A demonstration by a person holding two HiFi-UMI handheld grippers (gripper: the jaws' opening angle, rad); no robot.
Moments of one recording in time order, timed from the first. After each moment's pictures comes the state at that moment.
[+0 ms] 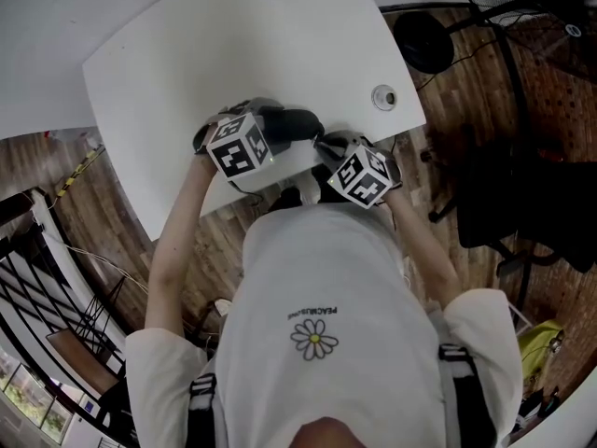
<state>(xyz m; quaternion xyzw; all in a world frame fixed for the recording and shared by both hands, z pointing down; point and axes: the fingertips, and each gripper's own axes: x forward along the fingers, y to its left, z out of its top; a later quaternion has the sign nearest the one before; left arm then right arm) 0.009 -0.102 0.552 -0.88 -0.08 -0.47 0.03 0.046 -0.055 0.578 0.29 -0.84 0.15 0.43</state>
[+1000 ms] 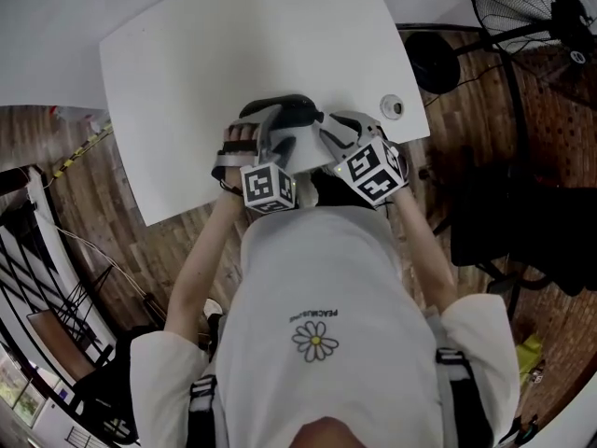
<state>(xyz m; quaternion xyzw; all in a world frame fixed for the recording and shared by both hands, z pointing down) -0.007 -0.109 0.551 -0.83 0.20 -0.46 0.25 0.047 -0.097 0.519 0.35 -0.85 0.08 0.39</state>
